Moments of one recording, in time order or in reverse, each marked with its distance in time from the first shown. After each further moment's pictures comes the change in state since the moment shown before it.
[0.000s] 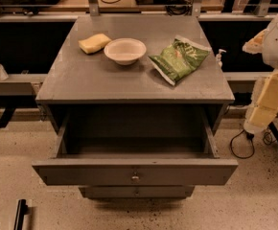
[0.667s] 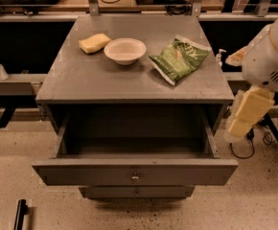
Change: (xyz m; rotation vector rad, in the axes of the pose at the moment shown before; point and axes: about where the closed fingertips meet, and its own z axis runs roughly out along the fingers) arm -0.014 0.006 0.037 -0.006 -0.064 -0.013
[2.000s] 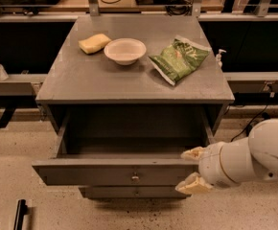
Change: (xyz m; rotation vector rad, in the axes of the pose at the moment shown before) arm 0.010 0.108 0.209 -0.052 -0.282 0.044
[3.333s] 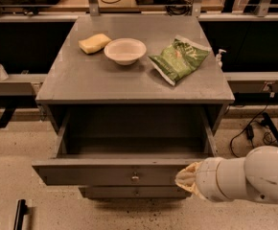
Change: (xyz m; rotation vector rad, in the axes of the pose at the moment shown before) arm 0.018 0.012 0.031 0.077 -0.041 0.017
